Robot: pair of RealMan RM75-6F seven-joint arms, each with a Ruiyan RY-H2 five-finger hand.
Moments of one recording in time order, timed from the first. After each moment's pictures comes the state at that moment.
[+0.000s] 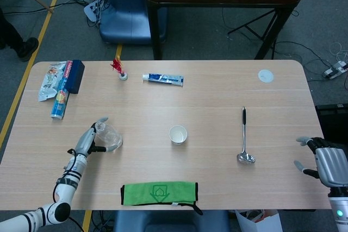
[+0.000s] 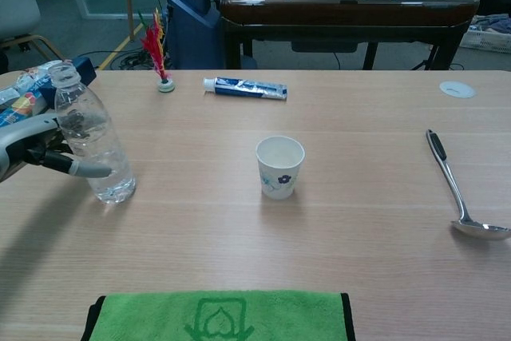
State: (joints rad) left arm -0.48 -1.58 -0.25 -1.37 1.05 0.90 -0.28; right arm 0.07 -1.12 0.05 -1.54 -1.50 1.46 0.05
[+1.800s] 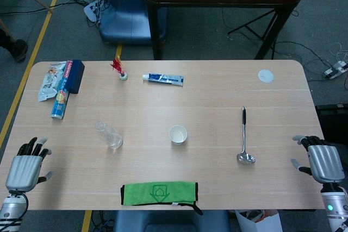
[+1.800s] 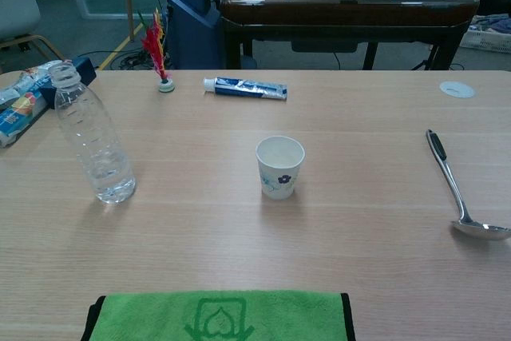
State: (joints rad) left arm -0.15 -1.27 0.02 -1.47 1.43 1.48 0.39; right arm 0.09 -1.16 0.06 -1.55 -1.44 1.41 -0.10
